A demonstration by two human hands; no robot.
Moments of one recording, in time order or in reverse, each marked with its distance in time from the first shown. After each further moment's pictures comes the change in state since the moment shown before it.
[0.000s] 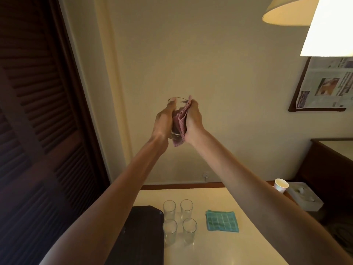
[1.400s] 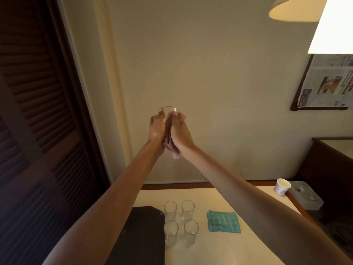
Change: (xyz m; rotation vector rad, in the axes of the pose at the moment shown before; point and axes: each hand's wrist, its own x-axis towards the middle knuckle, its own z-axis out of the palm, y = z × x) left_hand 0.031 -0.030 -0.024 -0.089 0.189 -0.118; right_hand 0.039 0.069 0.009 -0.430 -0.029 -0.207
